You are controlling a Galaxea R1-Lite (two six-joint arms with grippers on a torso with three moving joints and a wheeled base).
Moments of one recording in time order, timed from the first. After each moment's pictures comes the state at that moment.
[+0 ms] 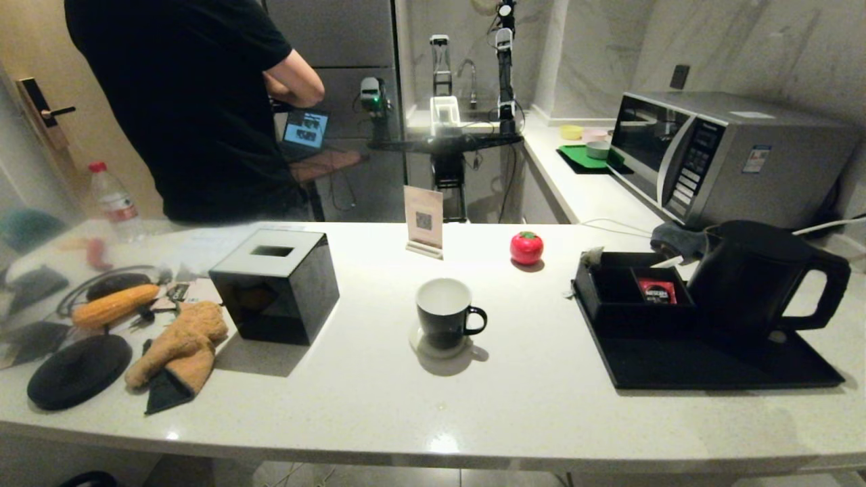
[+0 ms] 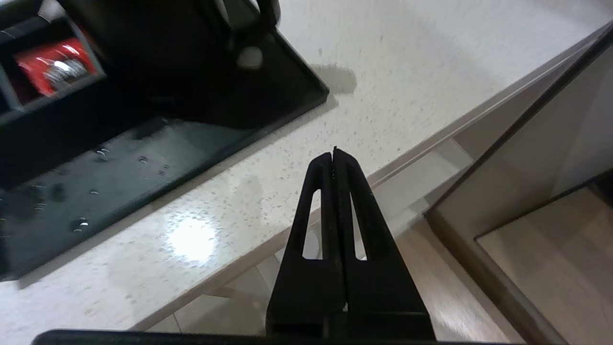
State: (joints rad) left arm 0.00 0.00 0.00 0.01 -0.01 -0.02; right arm -0.59 1.01 -0.34 -0.28 0.00 0.08
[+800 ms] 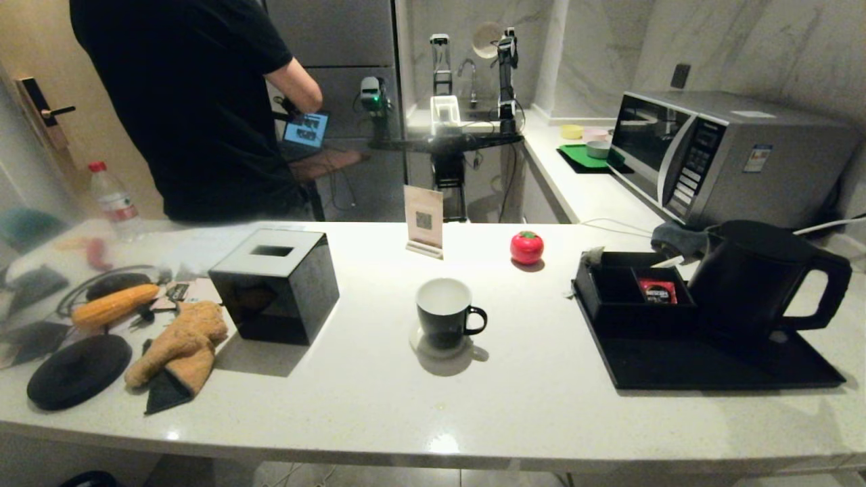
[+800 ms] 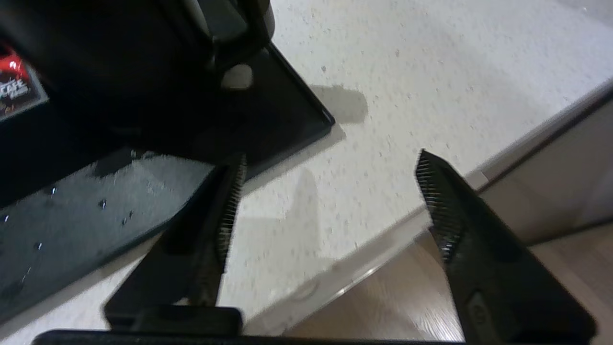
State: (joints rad) left arm 0.00 0.00 0.00 0.01 -0.01 -0.02; right arm -0.59 1.39 -0.26 -0.74 0.00 0.07
